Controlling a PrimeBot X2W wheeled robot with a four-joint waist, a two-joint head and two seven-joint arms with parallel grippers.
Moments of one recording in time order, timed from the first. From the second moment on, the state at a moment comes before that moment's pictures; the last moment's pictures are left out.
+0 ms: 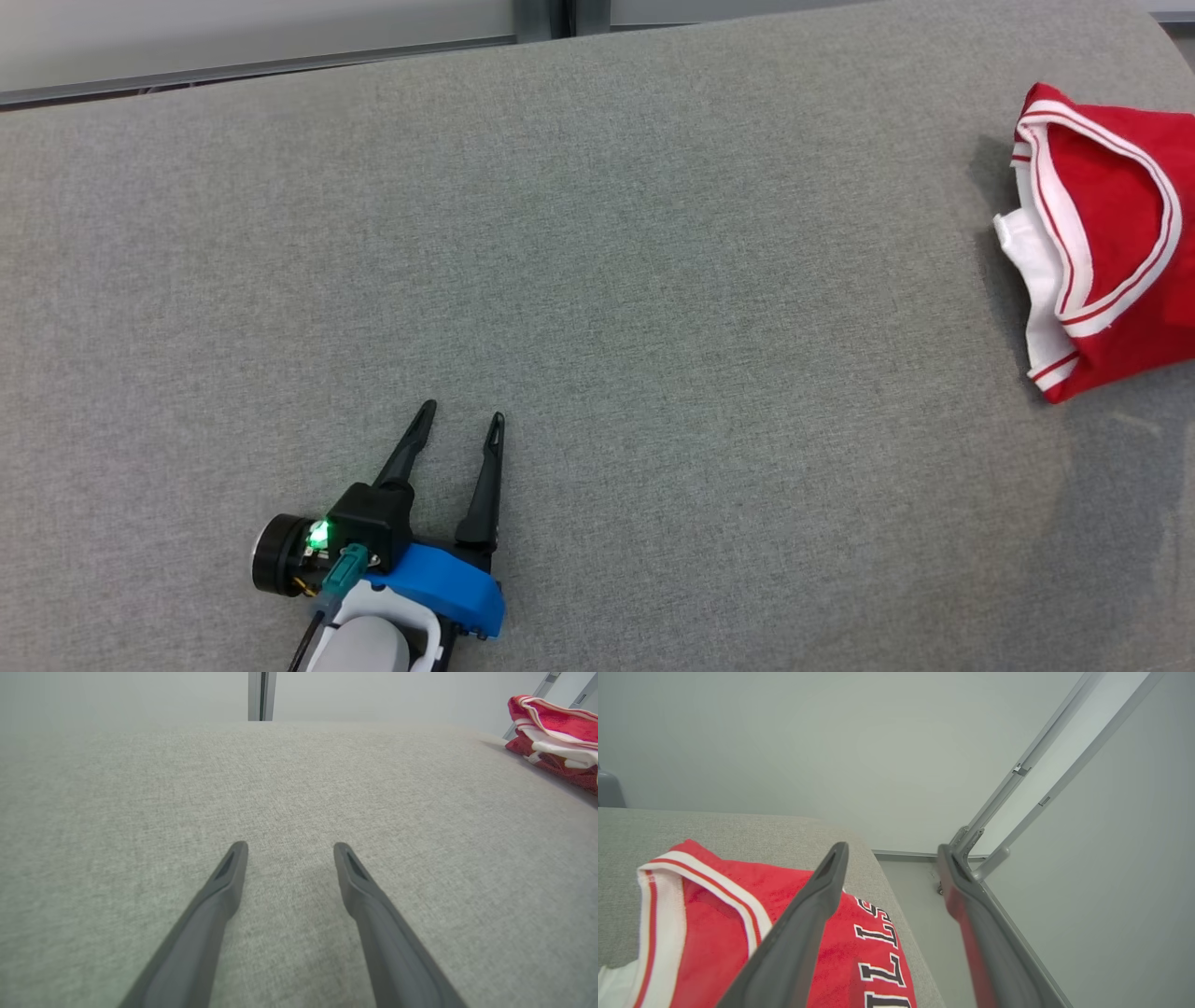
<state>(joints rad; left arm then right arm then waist) -0.20 0.05 -0.27 0.43 -0.14 -0.09 -0.26 -0.91 -0.41 -0.44 1.01 -0.34 0.13 -0.25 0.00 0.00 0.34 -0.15</state>
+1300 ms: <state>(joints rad) -0.09 0.05 -0.12 0.42 -0.23 0.00 -0.26 -0.27 -0.05 0.04 0.48 0.12 0.13 -0.26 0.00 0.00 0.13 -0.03</state>
